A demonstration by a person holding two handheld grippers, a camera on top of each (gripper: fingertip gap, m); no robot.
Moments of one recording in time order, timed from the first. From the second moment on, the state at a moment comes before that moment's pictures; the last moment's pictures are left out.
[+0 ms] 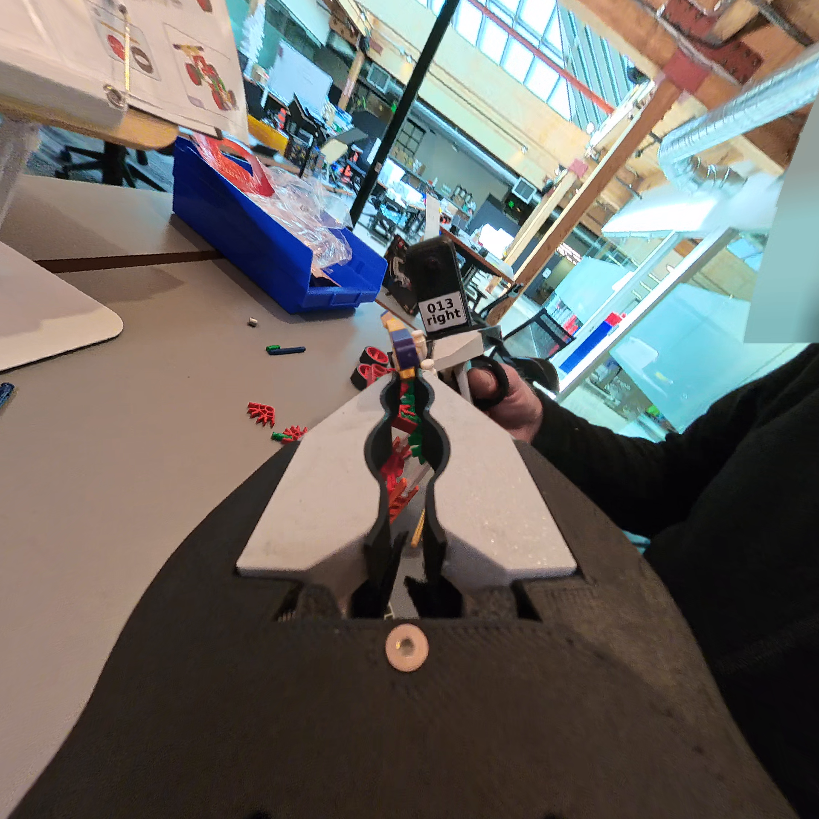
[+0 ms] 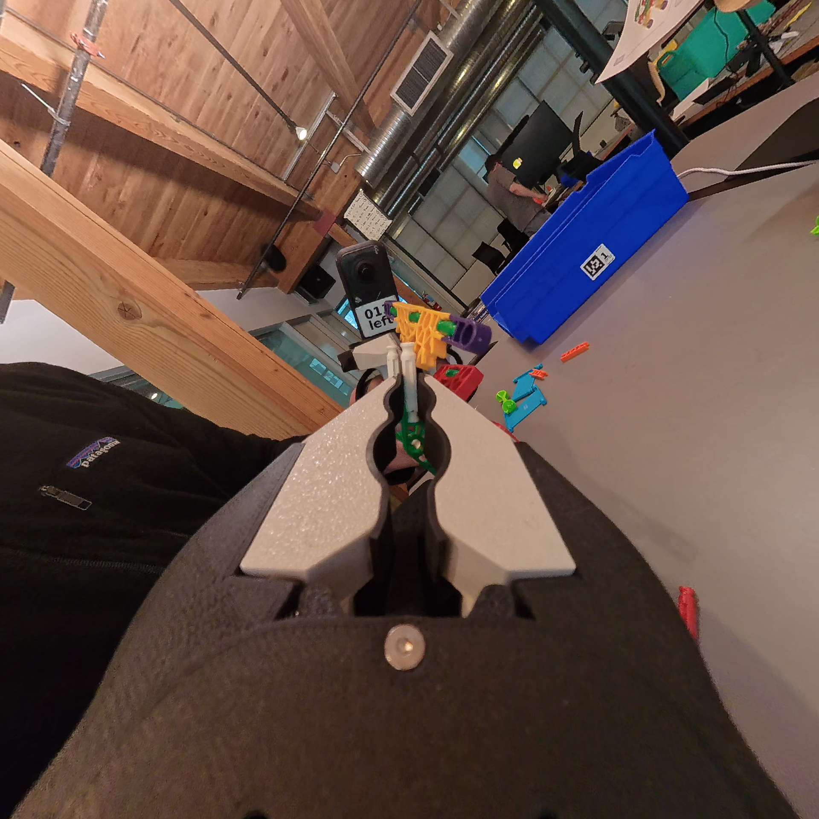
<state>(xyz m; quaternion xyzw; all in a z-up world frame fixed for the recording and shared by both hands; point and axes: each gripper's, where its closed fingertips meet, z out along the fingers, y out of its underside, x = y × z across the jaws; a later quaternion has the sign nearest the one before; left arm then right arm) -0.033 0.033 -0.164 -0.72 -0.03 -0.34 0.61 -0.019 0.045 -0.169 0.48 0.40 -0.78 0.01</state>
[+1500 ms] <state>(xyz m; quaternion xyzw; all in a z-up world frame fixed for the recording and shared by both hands) -0.037 0.038 -0.171 -0.66 -0.08 -0.31 0.68 -0.037 0.061 -0.164 0.48 0.25 -0.84 0.03</state>
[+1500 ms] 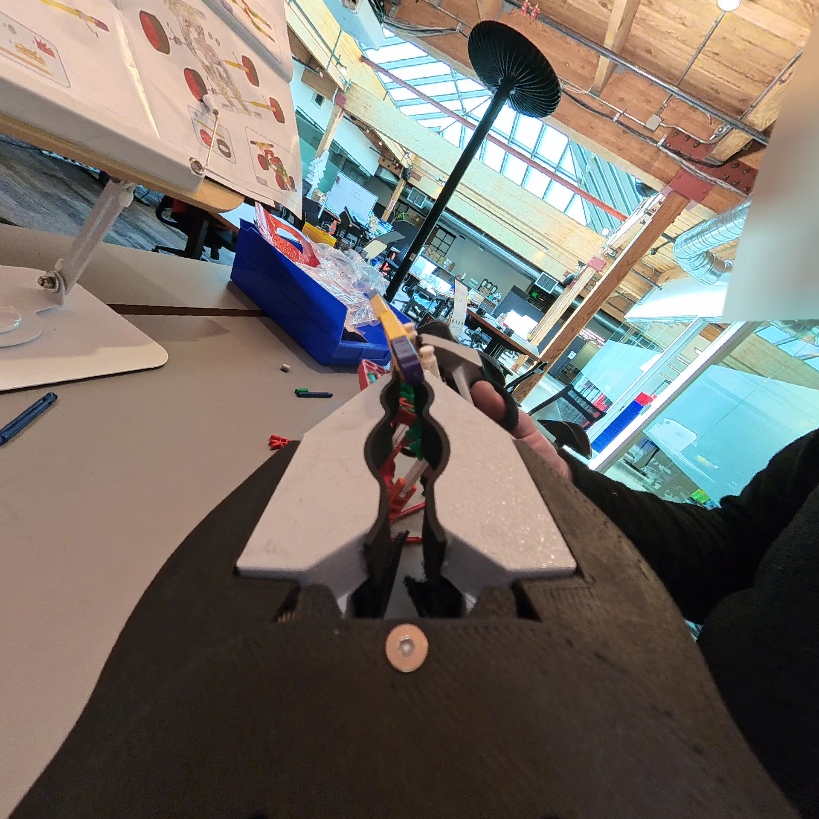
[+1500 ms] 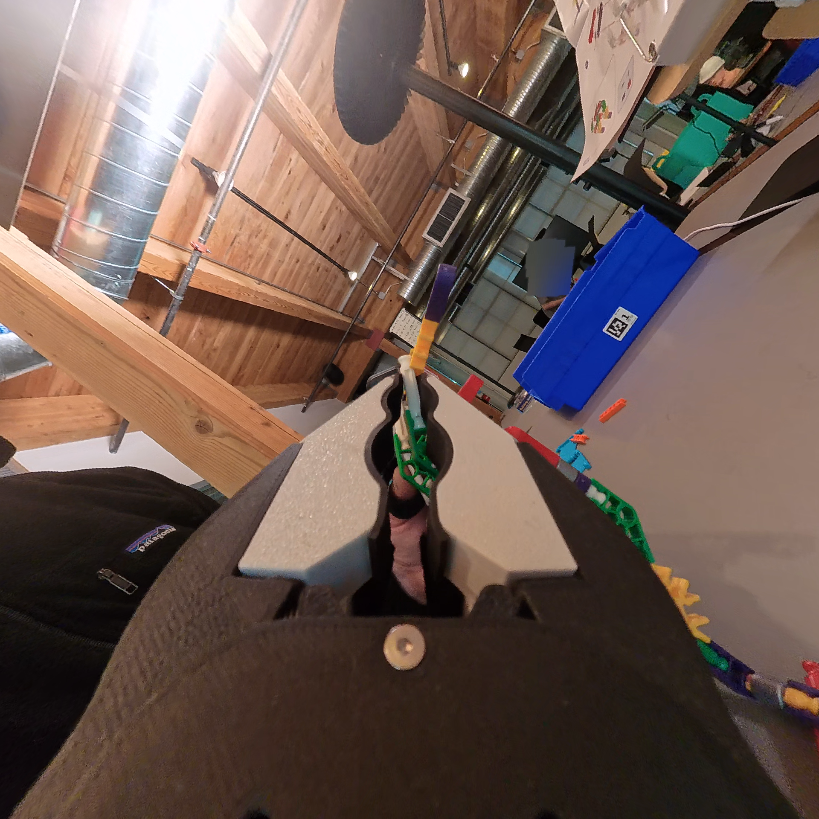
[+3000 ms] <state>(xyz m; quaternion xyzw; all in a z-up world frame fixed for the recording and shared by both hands) -0.034 0.039 -0.187 -0.75 0.02 -0.25 0.61 -0.032 0.066 -0.173 0.48 0.26 -0.84 0.00</state>
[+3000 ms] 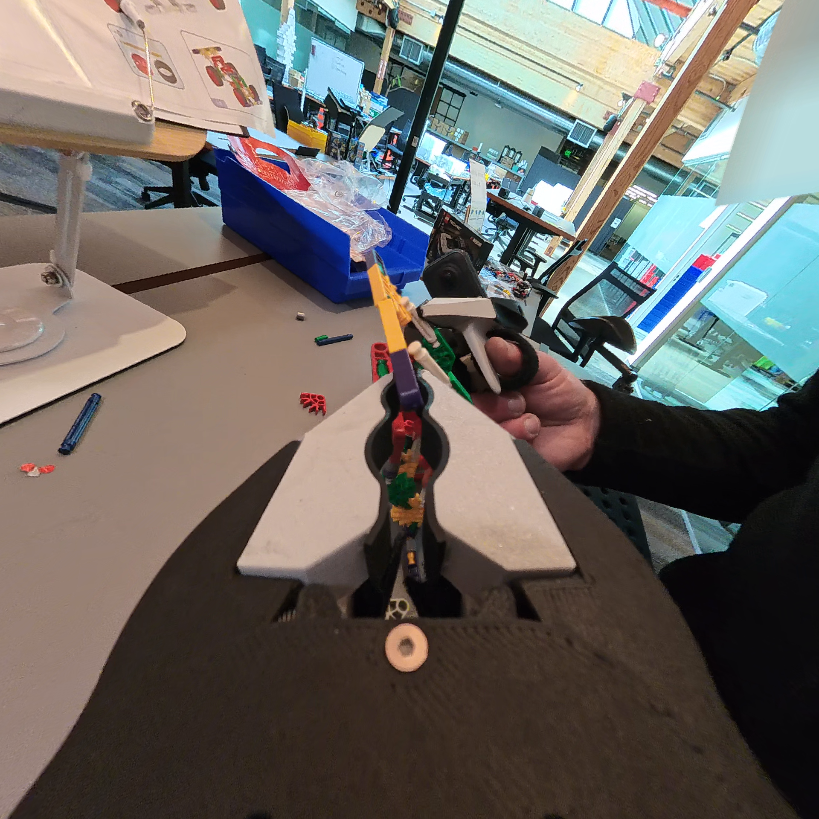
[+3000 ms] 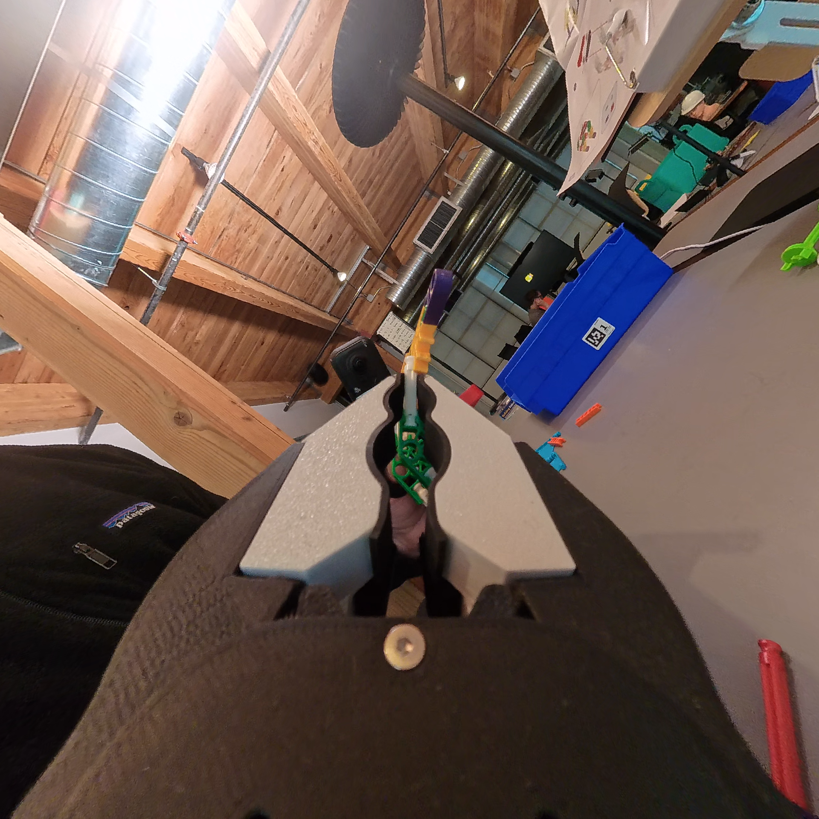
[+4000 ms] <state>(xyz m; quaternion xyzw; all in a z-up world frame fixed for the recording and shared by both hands) -0.035 0.037 -0.187 -0.74 0.01 -0.25 0.62 -0.041 0.067 -0.168 0.49 0.26 -0.83 -0.01</state>
